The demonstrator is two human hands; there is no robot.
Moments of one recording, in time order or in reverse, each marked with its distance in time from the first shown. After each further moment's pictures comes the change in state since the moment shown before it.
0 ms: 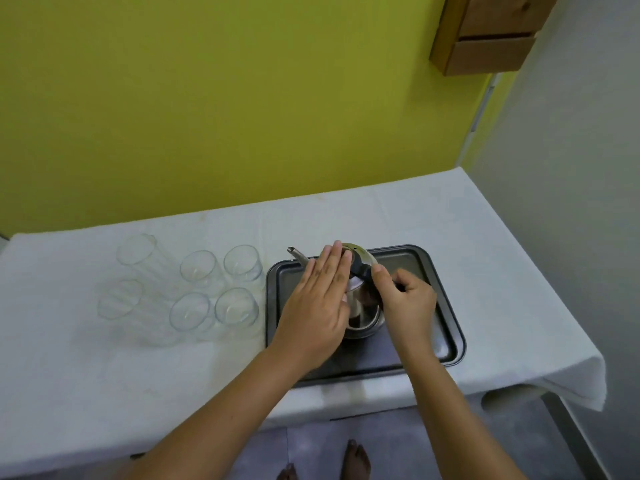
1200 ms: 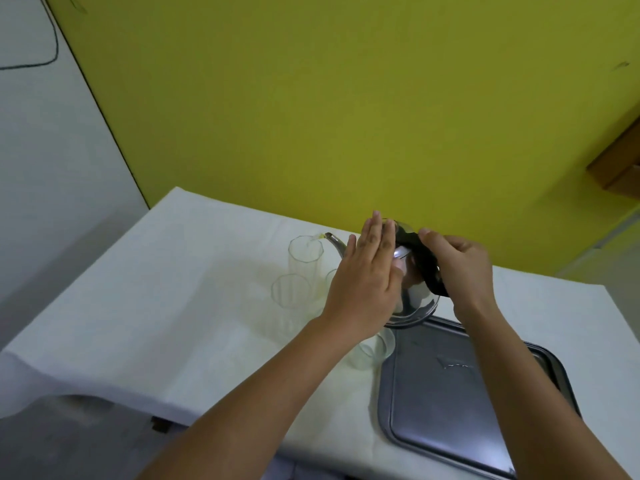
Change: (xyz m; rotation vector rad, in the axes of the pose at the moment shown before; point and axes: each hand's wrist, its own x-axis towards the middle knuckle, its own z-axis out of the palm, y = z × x) left_hand -0.027 -0.140 -0.119 -0.167 0.285 -0.326; right_hand 0.003 -0.130 0.194 -0.142 -0.395 -0.093
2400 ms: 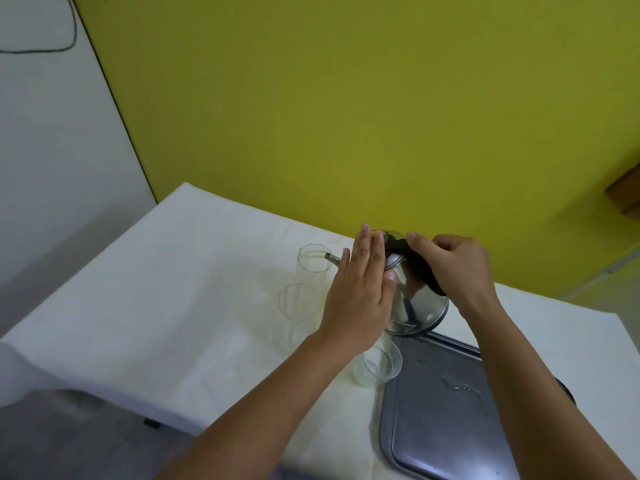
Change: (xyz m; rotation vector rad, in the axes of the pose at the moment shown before) left_hand -0.001 -0.024 0.005 -0.076 0.087 -0.096; right_hand 0.028 -0.011 0.020 -0.390 -0.067 -0.177
